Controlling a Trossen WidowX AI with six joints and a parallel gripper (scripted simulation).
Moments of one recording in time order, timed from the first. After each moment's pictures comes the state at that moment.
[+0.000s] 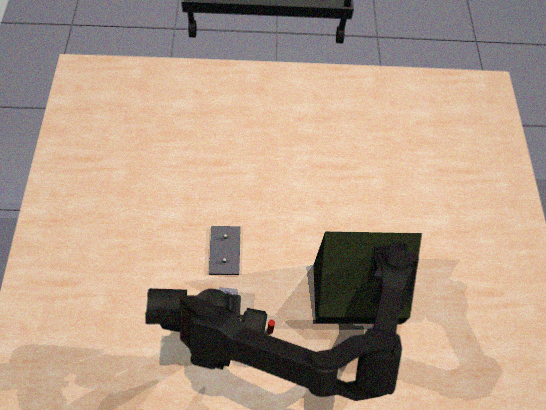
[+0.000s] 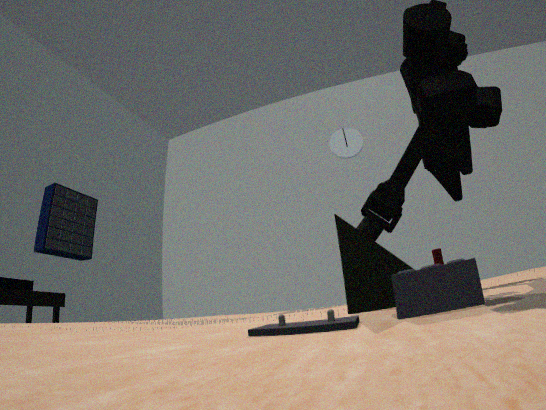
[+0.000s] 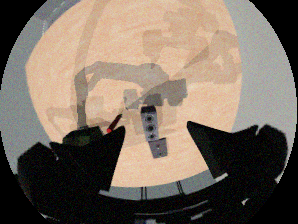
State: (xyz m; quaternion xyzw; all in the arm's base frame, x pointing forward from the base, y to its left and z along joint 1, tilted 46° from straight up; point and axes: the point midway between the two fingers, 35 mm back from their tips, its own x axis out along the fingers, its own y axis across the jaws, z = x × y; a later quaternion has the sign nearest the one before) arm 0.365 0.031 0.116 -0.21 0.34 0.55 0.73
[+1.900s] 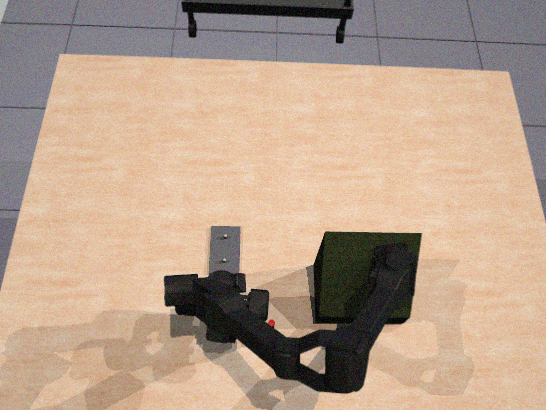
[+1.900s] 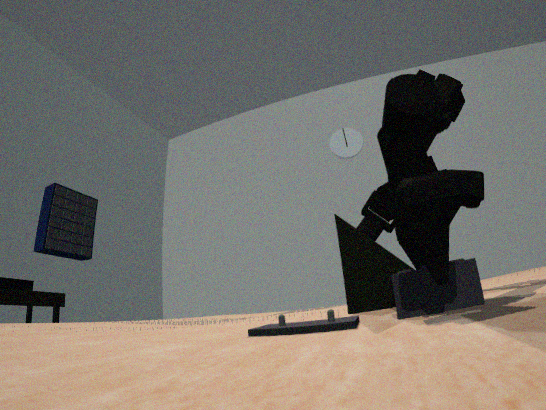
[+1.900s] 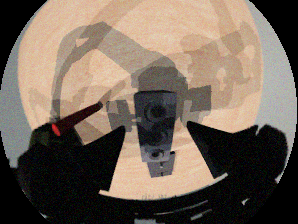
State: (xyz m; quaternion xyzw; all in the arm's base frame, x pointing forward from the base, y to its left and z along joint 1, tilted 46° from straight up) arm 0.364 0.064 0.001 -0.23 0.30 0.58 0.72
